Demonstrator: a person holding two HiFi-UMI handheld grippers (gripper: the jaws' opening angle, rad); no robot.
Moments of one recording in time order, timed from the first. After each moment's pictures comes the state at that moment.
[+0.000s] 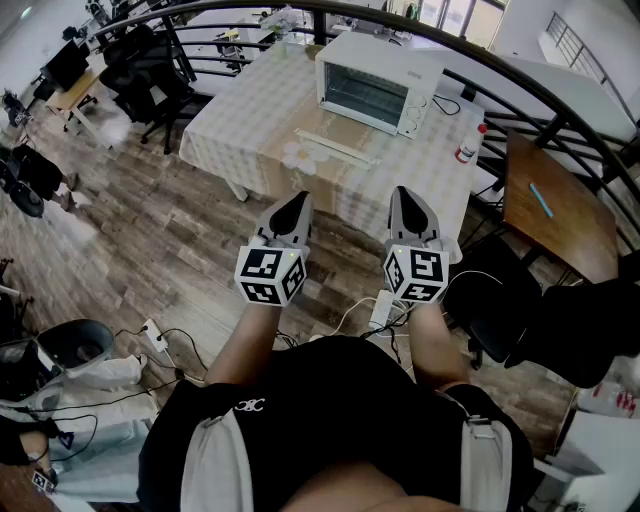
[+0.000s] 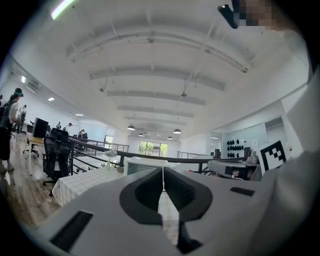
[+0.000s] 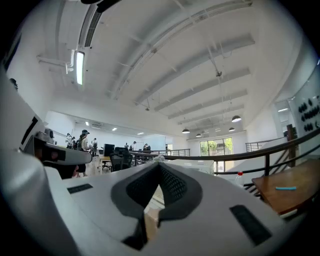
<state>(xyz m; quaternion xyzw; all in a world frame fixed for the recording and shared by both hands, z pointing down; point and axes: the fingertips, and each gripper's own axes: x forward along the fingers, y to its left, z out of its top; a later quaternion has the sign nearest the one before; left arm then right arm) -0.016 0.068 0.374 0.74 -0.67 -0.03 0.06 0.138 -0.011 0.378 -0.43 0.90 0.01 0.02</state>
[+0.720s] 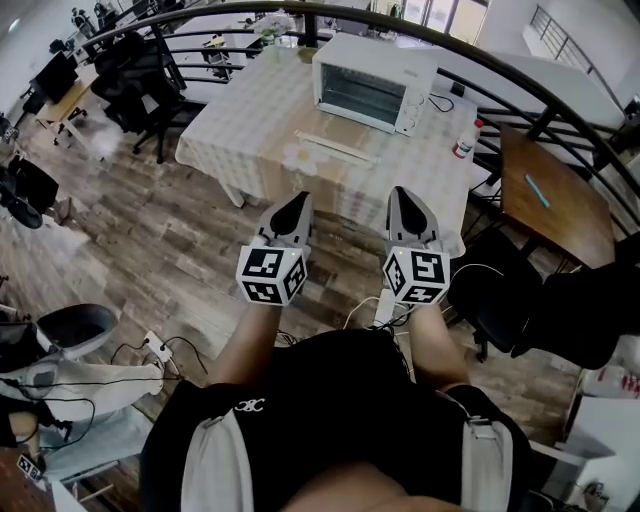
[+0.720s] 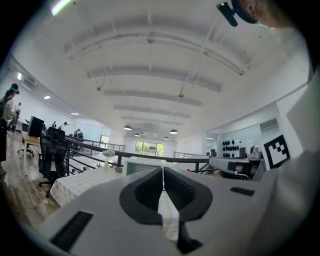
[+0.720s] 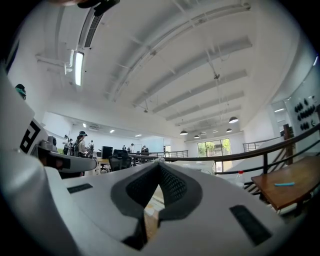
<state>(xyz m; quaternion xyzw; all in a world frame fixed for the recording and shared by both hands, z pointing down) -0.041 0.079 0.381 0.75 -0.65 -0.03 0.06 0.113 0.014 0.373 -0.44 0.90 0.01 0.04</state>
